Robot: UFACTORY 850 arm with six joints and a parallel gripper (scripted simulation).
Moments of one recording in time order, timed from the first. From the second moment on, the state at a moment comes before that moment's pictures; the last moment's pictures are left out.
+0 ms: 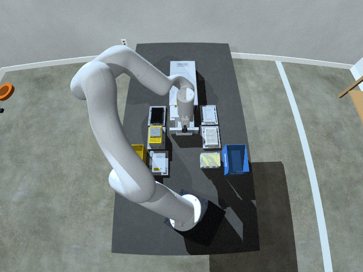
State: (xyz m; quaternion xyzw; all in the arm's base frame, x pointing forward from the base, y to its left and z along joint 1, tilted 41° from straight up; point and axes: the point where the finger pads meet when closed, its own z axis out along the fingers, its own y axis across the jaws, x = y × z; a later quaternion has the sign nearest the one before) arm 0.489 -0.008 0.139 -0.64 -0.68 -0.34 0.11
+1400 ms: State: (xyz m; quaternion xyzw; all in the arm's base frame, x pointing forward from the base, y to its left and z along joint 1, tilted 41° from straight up) arm 0.497 -0.096 0.069 -0.85 -0.40 -0.28 0.22
